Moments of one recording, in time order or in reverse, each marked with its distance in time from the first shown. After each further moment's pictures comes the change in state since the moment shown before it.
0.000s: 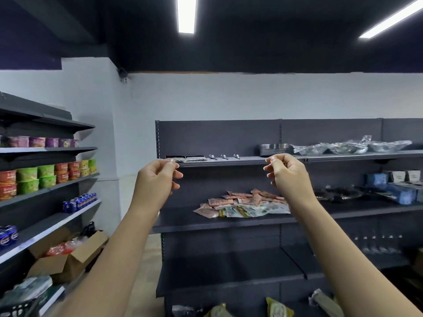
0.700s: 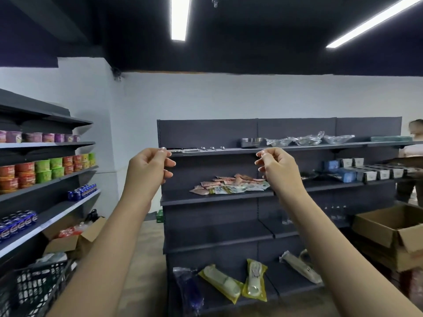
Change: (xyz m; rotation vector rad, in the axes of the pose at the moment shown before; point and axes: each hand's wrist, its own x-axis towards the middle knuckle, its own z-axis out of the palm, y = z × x) left_hand -0.227 0.157 -0.147 -0.025 -0.002 0.008; right_hand -0.239 -0.187 -0.109 -0.034 0.023 0.009
